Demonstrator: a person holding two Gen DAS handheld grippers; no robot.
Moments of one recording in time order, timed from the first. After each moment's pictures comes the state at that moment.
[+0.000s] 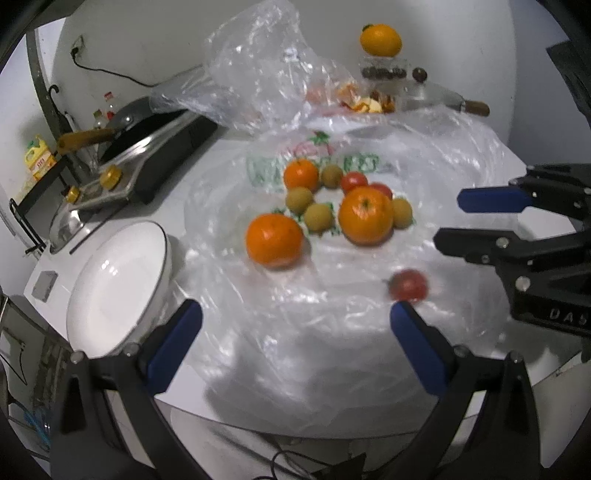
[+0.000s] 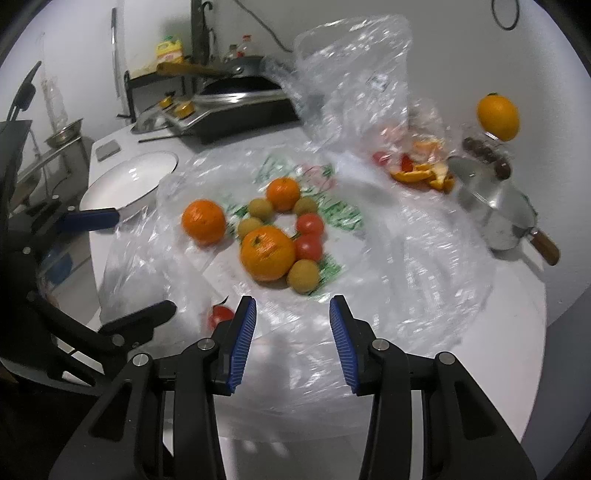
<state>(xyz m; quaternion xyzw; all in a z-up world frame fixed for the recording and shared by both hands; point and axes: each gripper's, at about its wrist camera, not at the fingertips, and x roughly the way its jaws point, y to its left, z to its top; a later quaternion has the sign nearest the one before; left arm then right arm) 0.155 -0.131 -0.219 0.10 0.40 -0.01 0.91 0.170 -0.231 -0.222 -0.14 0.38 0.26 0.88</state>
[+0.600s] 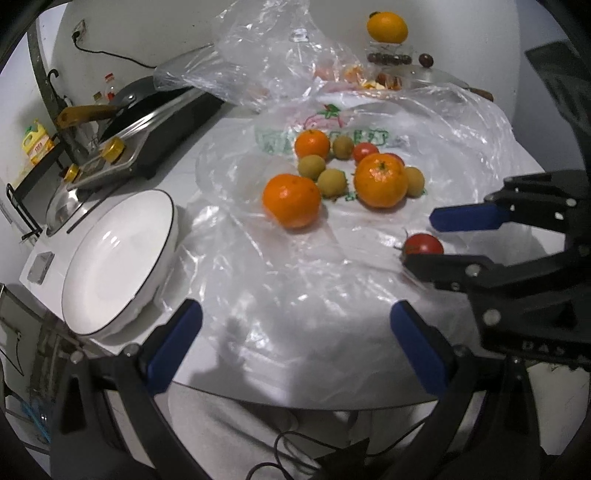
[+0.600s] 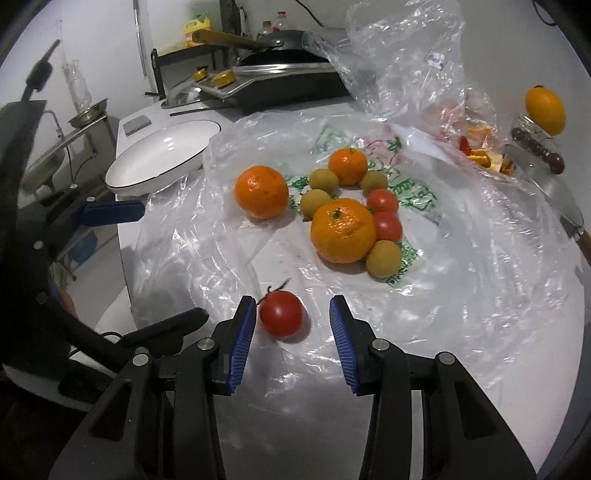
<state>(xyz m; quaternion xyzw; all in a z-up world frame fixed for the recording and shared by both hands) 0.144 -0.111 -0.233 0.09 0.42 -0.01 0.90 0.166 -0.192 -0.248 -0.14 0.41 0.30 0.85</state>
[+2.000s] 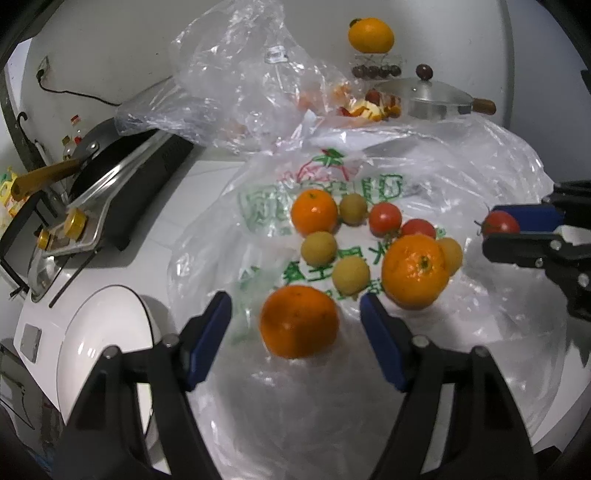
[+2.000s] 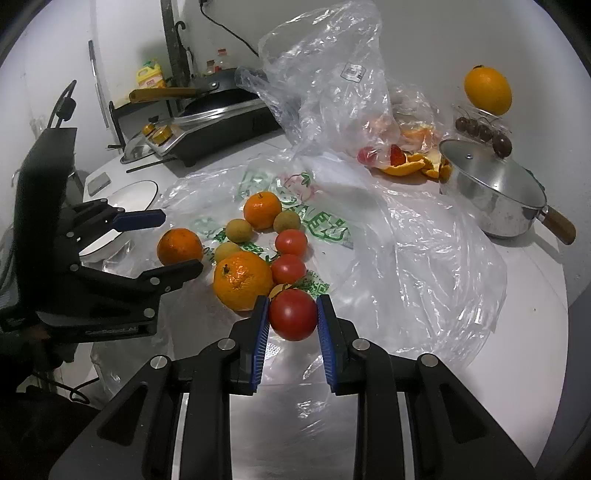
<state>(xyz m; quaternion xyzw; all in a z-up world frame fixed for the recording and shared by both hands) 0.229 -0.115 -0.225 0.14 0.39 -0.06 0.91 0.201 -0.244 -0.225 -0.07 0.38 0.25 0.89</state>
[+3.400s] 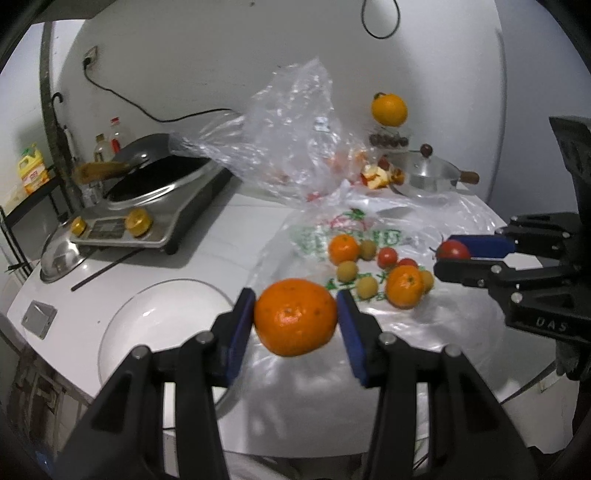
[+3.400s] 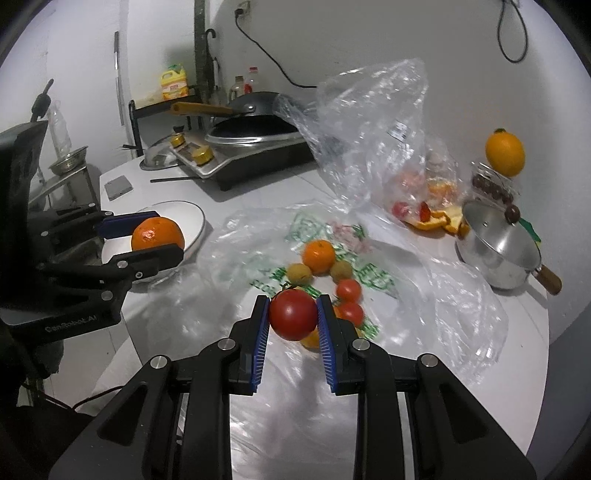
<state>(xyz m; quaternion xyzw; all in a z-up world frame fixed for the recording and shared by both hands) 0.155 -0.038 -0.159 0.05 0.31 -0.07 0.95 0.164 -0.180 -0.178 -0.11 0.33 0.26 0.90</state>
